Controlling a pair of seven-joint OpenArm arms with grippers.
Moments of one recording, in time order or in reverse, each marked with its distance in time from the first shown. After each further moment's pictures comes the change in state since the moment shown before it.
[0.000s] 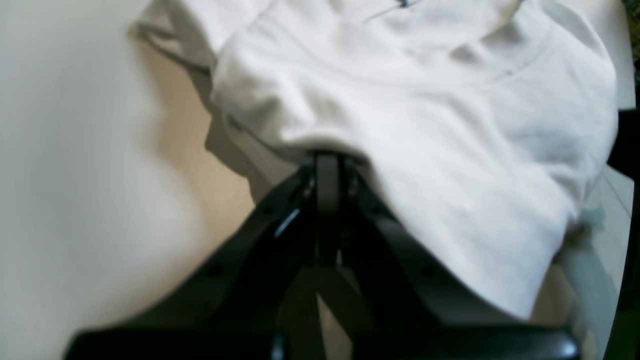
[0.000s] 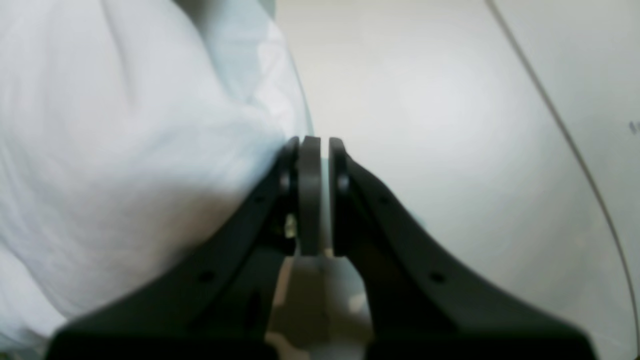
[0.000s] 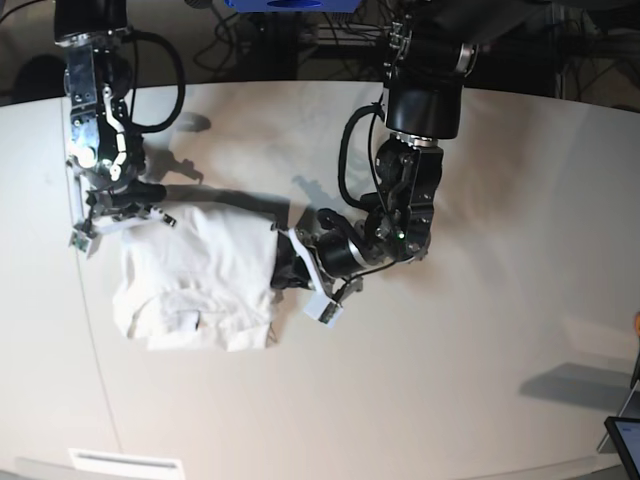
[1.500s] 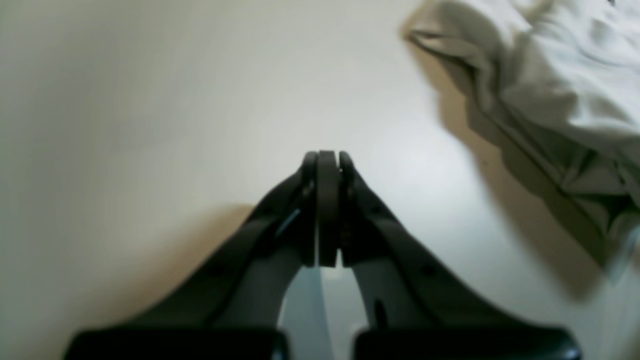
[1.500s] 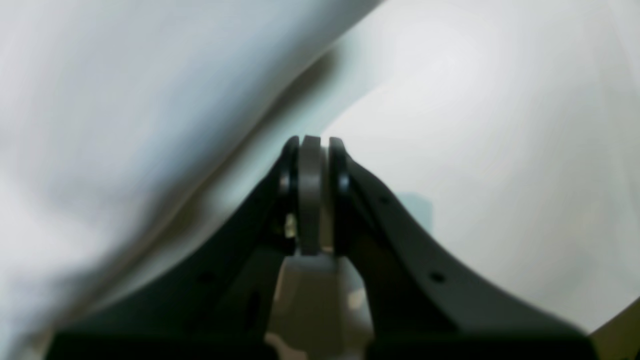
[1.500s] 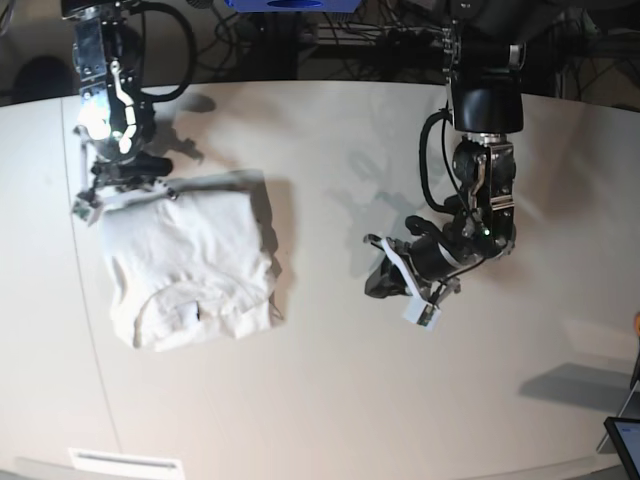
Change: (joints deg) left arm 4.2 -12.0 -8.0 8.2 -0.4 0.2 2.8; right arm -5.4 0.6 0.3 2.9 0.2 -5.6 2.7
